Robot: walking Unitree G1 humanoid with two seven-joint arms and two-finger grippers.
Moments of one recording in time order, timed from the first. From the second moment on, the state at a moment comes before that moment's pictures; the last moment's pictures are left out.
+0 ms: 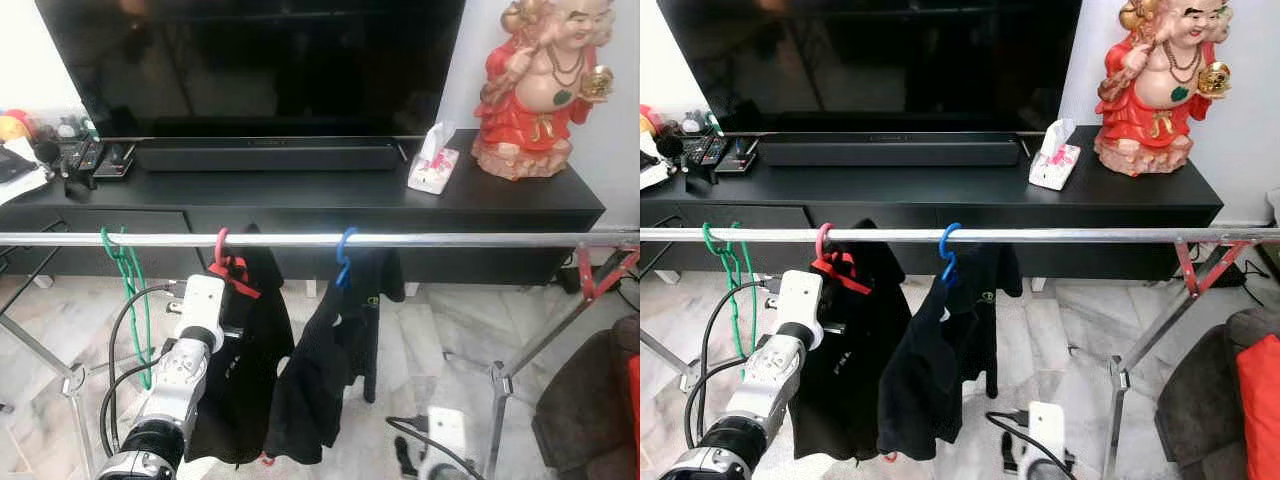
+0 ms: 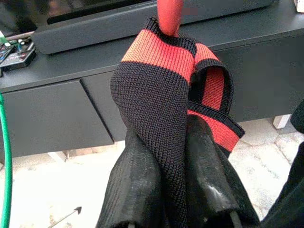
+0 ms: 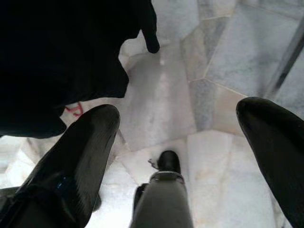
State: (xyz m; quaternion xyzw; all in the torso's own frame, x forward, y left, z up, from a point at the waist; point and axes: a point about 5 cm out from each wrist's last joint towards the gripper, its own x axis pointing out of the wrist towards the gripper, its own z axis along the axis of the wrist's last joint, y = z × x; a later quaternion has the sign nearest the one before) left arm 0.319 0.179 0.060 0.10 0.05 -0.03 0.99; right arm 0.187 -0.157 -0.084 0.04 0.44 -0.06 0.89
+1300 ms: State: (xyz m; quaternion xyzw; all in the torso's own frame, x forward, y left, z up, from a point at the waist) left arm 0.306 0.185 0.068 0.07 0.00 -0.01 1.00; right arm 0.187 -0.163 -0.084 0.04 0.44 -0.05 0.89
